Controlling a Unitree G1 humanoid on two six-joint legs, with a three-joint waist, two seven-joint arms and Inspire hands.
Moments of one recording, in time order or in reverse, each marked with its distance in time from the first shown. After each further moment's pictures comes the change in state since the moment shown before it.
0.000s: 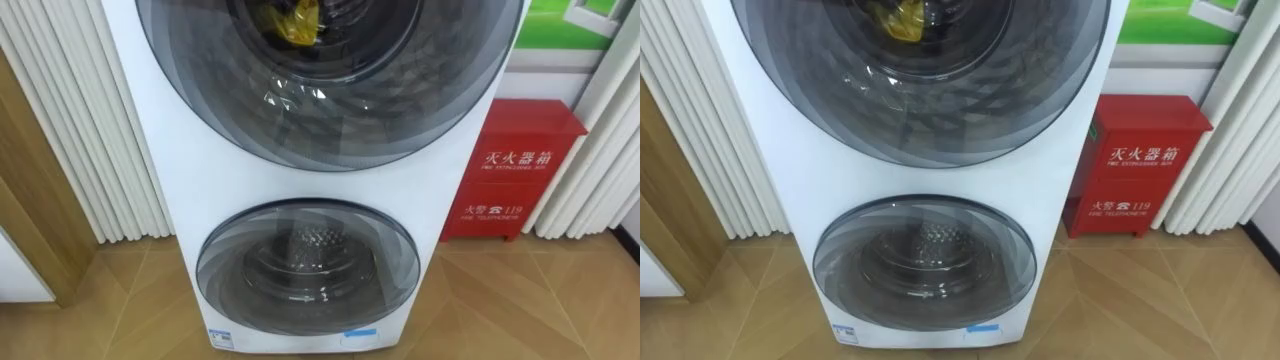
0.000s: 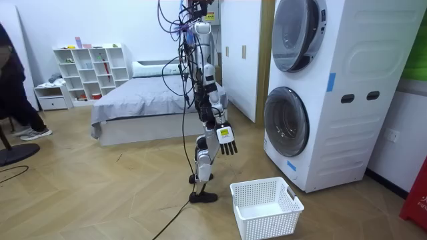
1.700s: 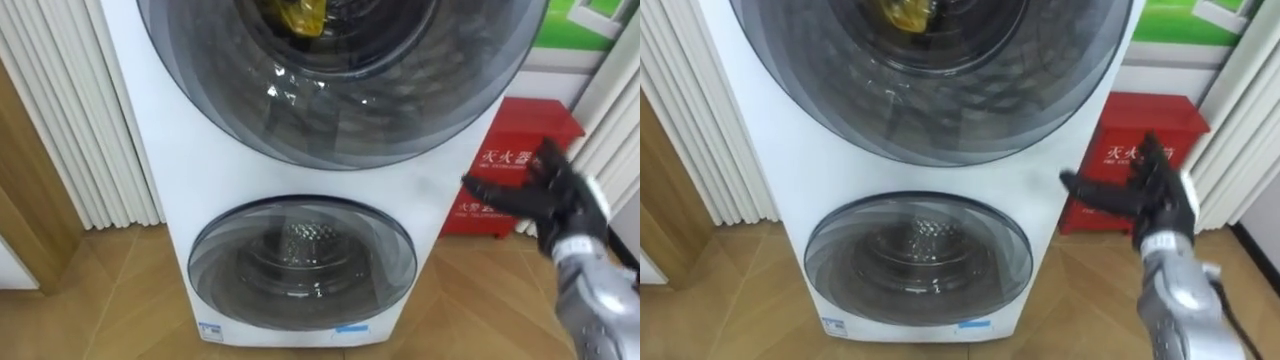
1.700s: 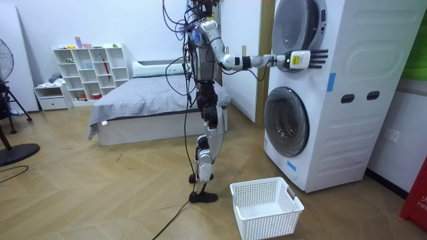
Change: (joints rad) left arm -0.015 0.072 0.045 -0.028 0.003 -0.021 -0.046; right arm -0.430 -0.187 -0.199 -0.966 0.172 0.001 -0.239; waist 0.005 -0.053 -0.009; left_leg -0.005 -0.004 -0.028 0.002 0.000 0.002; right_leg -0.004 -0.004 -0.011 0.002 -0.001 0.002
